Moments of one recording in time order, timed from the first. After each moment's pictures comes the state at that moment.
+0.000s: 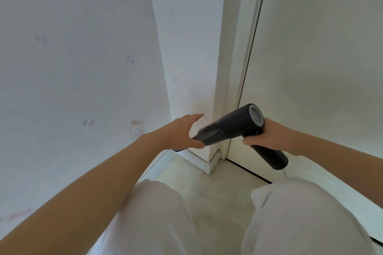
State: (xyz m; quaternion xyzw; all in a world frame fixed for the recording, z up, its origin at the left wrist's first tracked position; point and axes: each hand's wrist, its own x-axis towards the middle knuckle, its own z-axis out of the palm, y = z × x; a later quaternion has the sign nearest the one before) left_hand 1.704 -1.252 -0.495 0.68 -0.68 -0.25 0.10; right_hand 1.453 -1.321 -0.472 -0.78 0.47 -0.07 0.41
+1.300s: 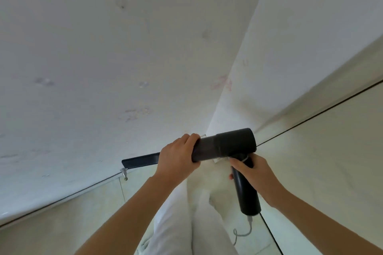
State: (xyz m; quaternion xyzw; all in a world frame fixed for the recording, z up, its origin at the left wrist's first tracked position) left_hand 1.693 -1.147 -0.110 0.87 -0.43 -0.09 0.21; right_hand 1.537 -1.303 -0.067 -0.67 0.43 0.05 0.59
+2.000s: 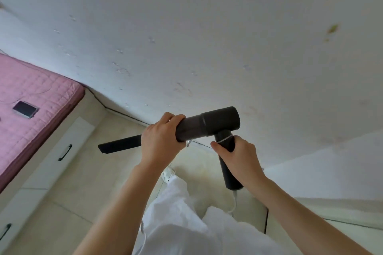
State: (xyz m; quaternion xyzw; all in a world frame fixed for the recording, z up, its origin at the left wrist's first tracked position) left_hand 1.619 -0.868 0.052 0.98 0.02 0.13 0.16; right_hand 1.620 -1.074 0.061 -0.90 0.06 0.14 0.41
